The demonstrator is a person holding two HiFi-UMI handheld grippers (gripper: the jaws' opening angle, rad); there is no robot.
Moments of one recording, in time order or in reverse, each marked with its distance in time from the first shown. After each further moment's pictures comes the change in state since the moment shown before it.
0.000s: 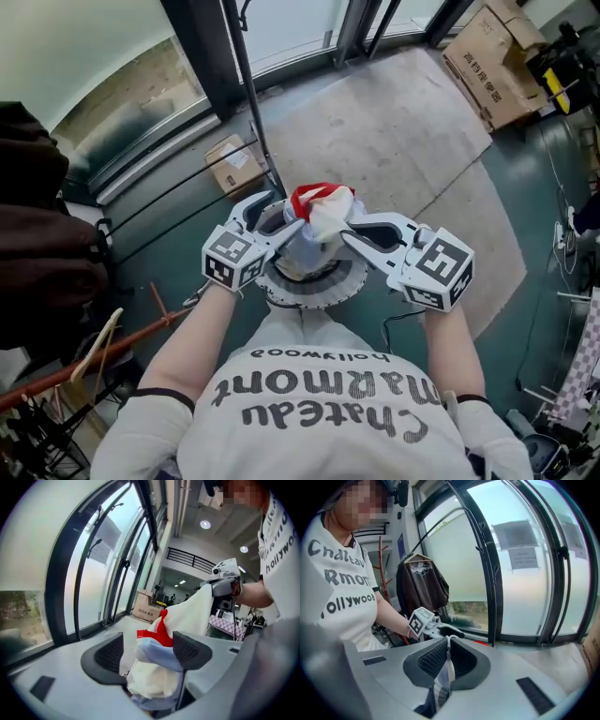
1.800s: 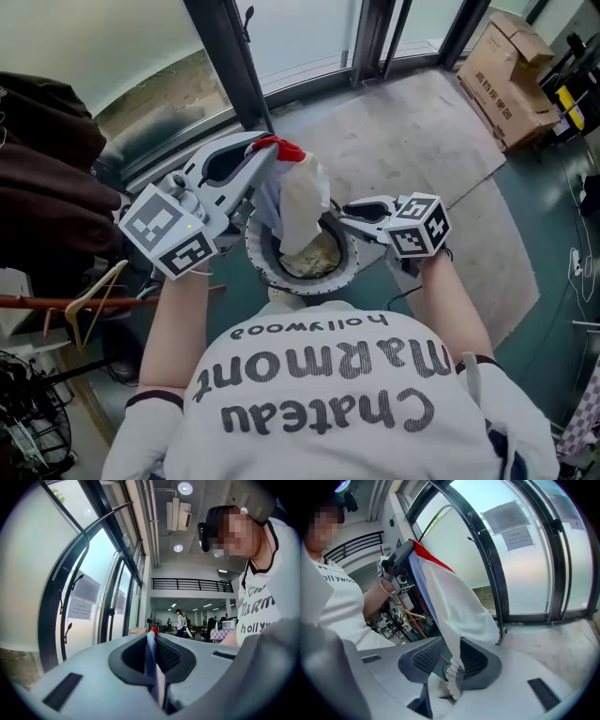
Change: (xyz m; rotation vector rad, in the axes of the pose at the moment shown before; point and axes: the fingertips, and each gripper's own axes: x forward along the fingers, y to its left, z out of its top) left arm -0.104 -0.176 0.233 0.218 -0.389 0.001; right arm -0.070 0.006 -0.088 0.157 0.098 0.164
